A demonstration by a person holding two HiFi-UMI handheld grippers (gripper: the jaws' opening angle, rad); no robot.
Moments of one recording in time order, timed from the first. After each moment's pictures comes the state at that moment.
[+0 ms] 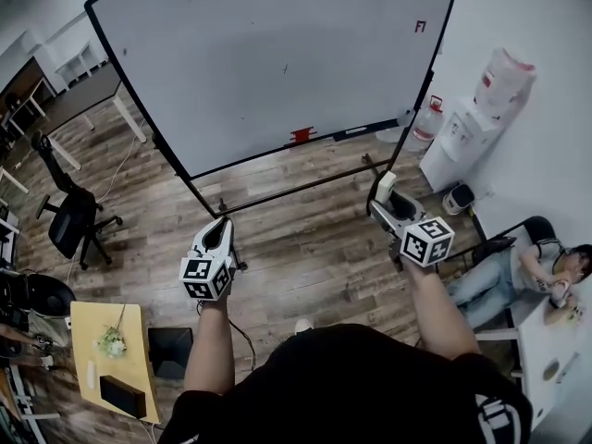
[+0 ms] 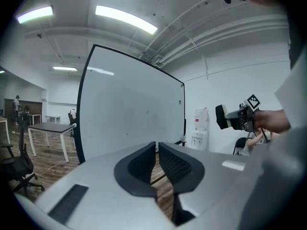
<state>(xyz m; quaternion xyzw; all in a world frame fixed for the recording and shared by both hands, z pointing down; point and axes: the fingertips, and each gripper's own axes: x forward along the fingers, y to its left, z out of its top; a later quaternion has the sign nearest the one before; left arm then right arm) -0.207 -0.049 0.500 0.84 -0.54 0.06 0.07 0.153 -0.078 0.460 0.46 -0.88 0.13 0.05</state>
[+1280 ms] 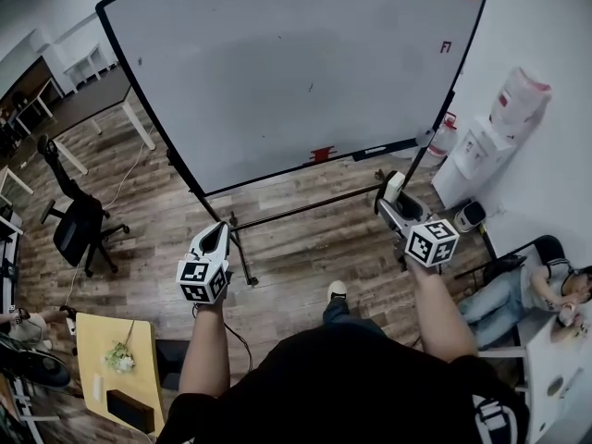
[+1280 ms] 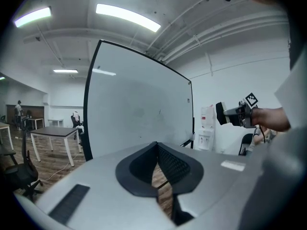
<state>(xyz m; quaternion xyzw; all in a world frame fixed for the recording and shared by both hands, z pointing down) -0.279 -0.118 0.490 0.83 -0.55 0.08 0.06 0.110 -0.167 0.452 0.48 -0.87 0.11 0.03</state>
